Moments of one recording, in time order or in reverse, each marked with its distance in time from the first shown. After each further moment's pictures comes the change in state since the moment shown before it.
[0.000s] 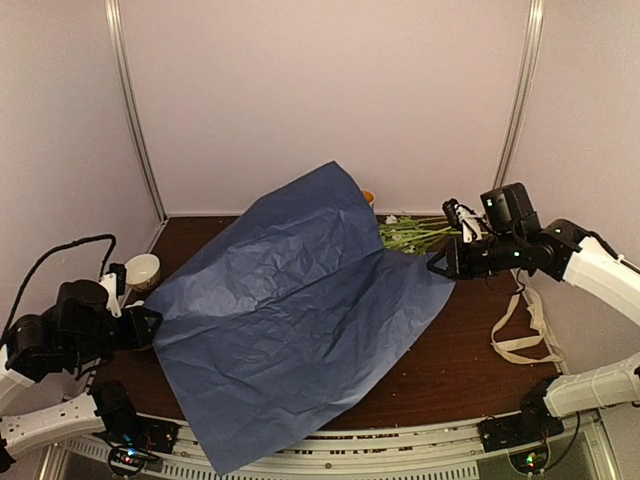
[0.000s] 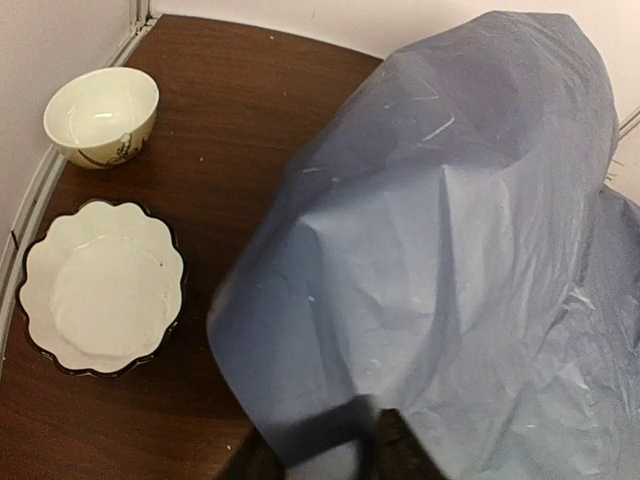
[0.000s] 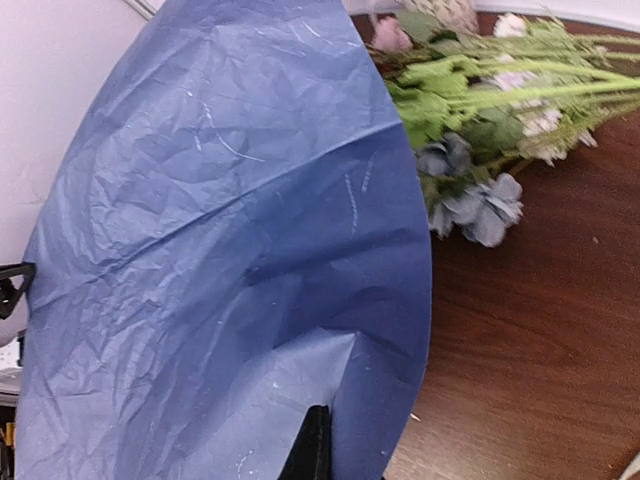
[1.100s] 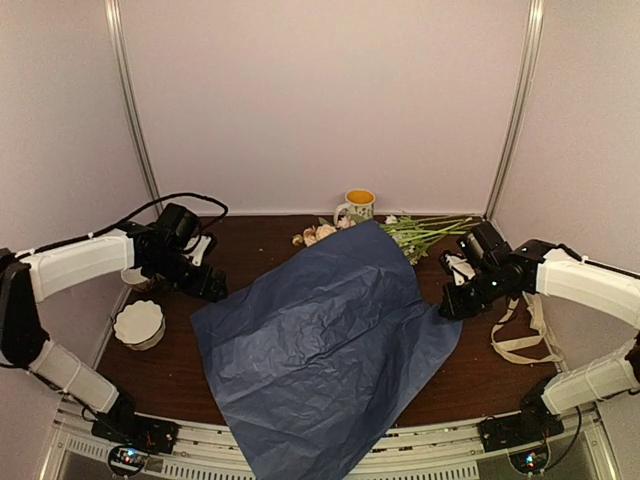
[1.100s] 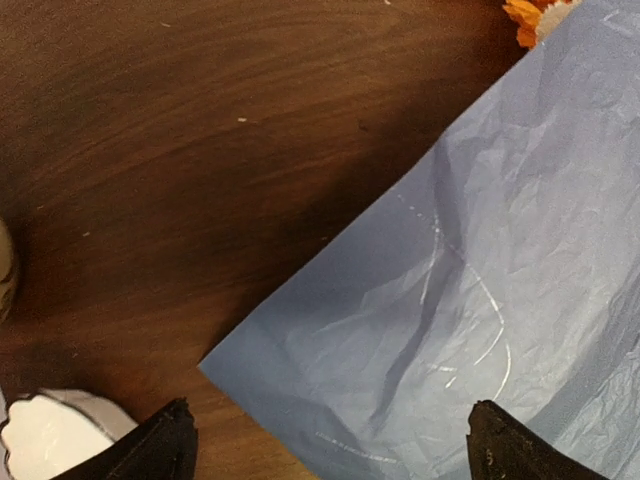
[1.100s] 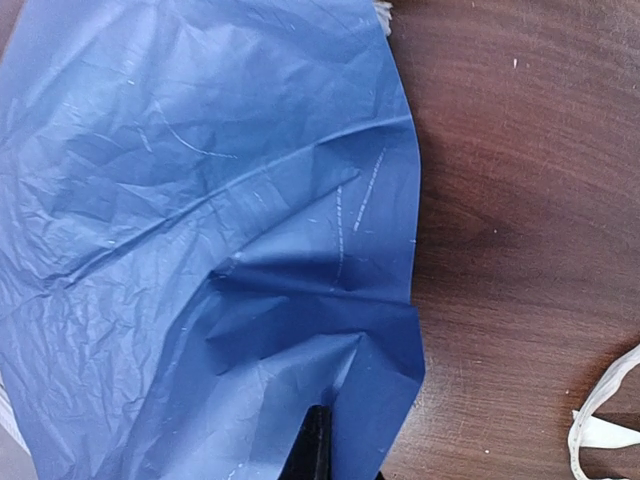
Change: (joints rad) left arm 0.390 1.037 0.358 0.259 0.423 0.576; right arm -0.019 0.097 -0.182 -0.116 0.168 -0.069
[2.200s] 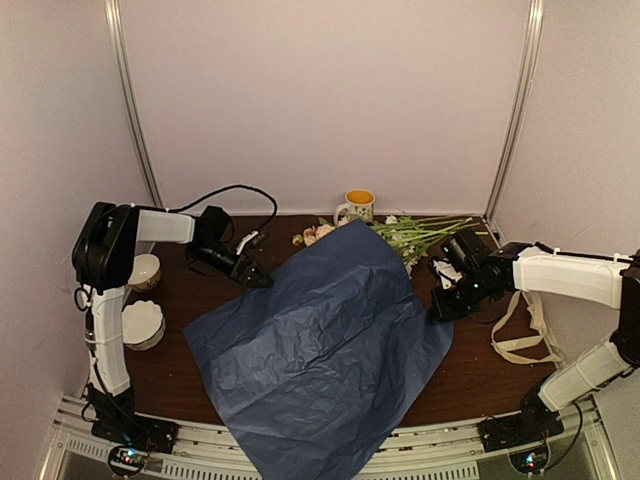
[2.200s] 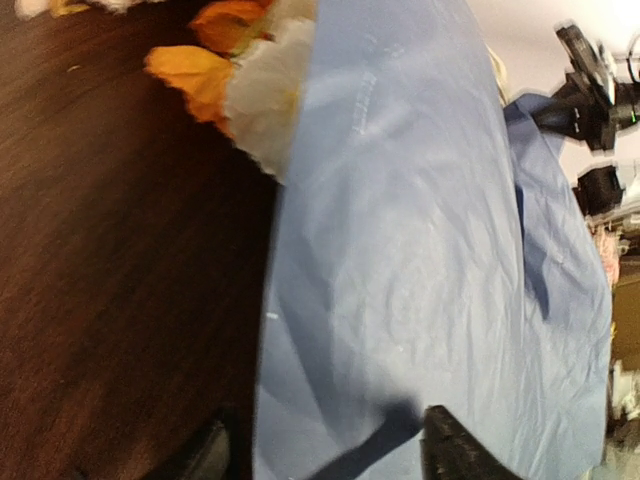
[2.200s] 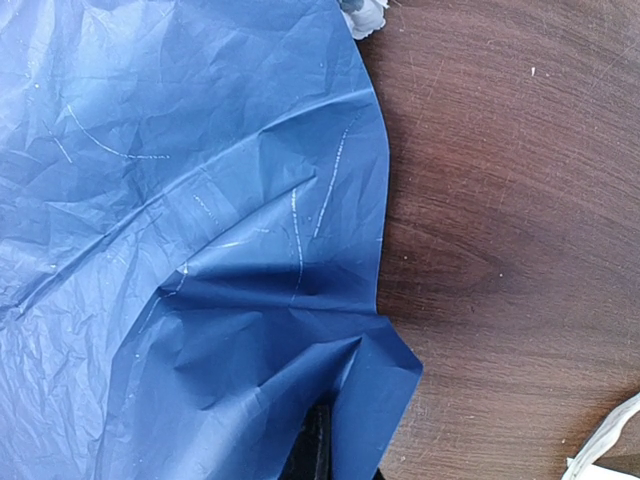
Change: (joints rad) left arm 0.119 0.753 0.487 0.085 0.936 0.507; right arm -0.004 0.170 0.002 0.109 0.041 -0.045
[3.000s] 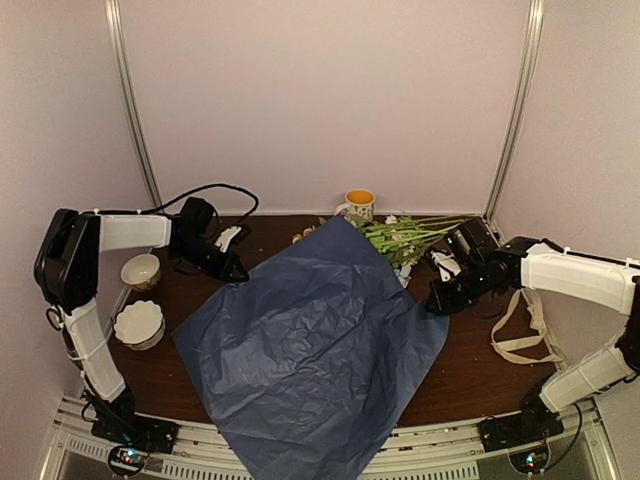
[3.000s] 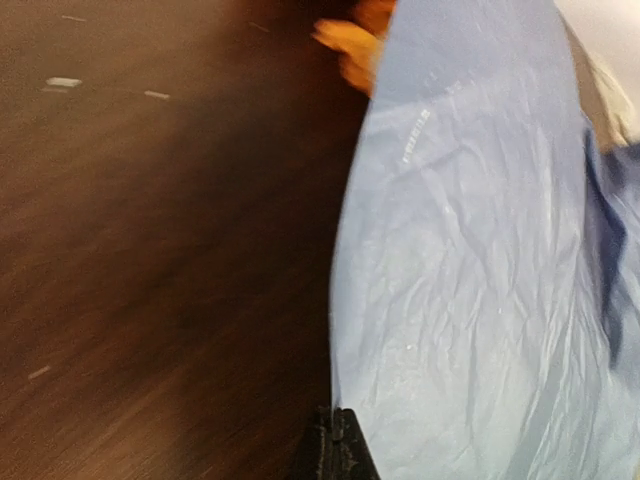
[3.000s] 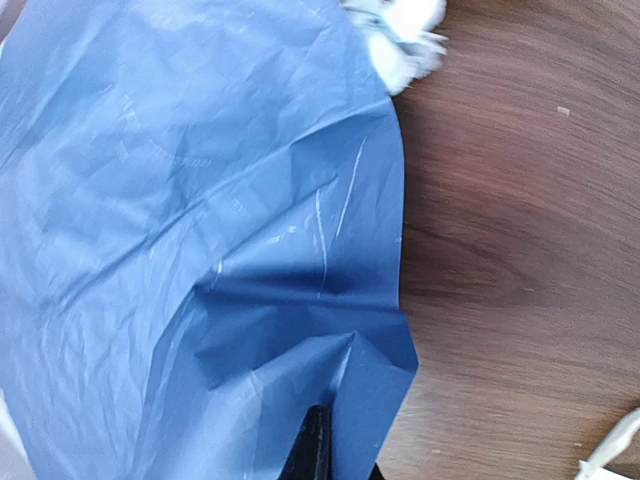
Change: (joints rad) left arm -0.006 -0.235 -0.219 0.103 -0.318 -0.171; right arm 0.014 -0.051 0.030 -0.009 -0.080 -0.001
